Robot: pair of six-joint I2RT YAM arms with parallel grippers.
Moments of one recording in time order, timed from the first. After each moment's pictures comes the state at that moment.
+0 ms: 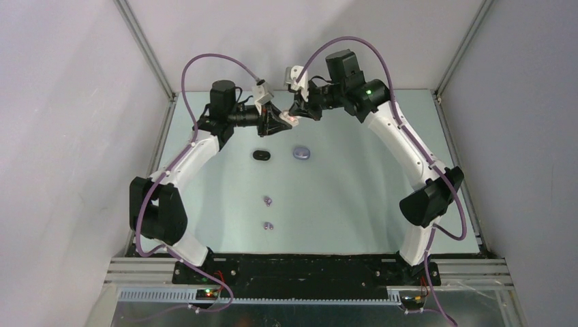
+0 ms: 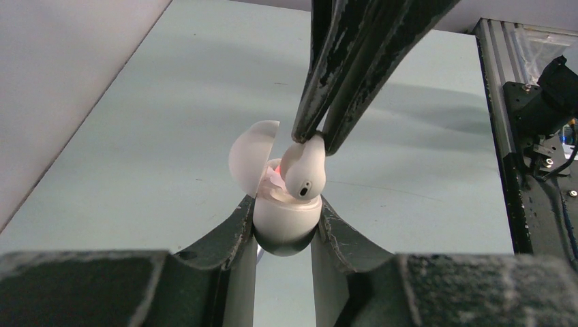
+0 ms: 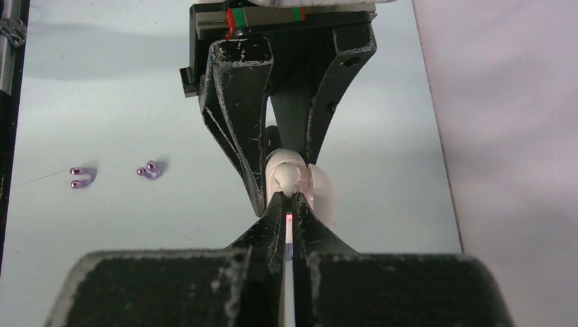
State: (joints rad) left arm -0.30 1.59 1.32 -0.05 1.06 0.27; right arm 0.58 1.84 2.10 -0.81 -0.68 -0.71
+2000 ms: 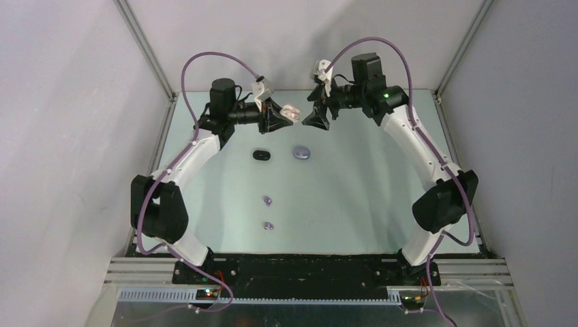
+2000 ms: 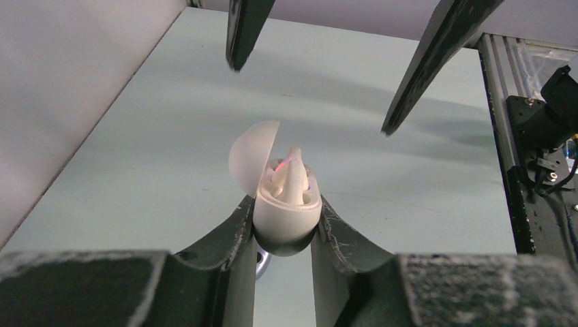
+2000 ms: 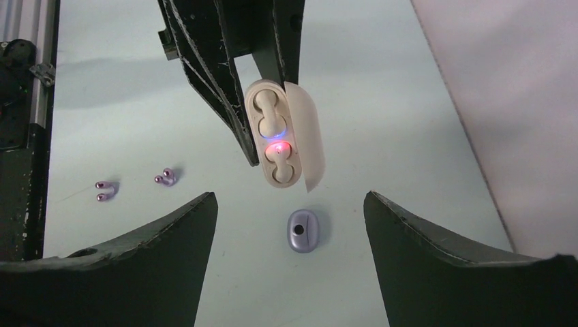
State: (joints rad) left arm -0.30 1.61 1.33 0.02 1.05 0.21; right arm 0.43 1.73 1.86 -0.61 -0.83 -0.56
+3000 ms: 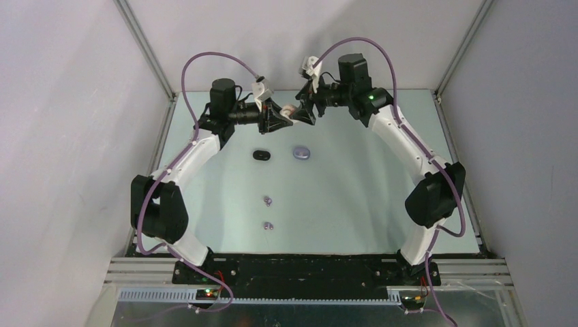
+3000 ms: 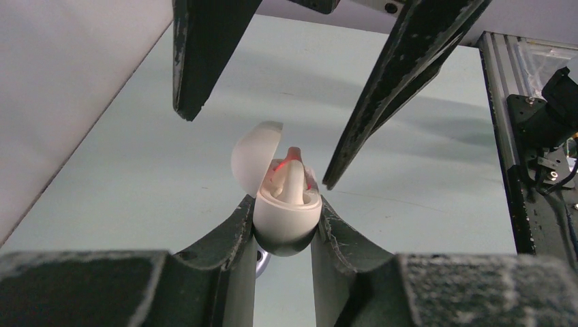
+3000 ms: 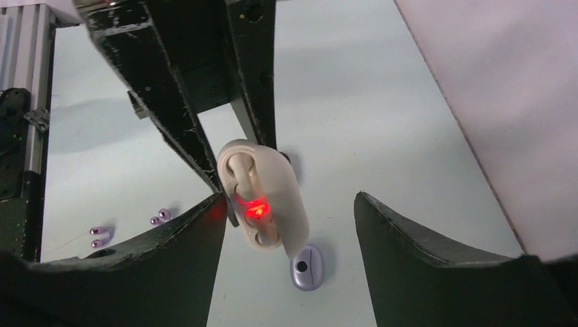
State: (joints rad) left arm -0.30 1.61 1.33 0.01 1.05 0.22; right arm 0.48 1.80 1.86 -0.44 -0.78 -0.40
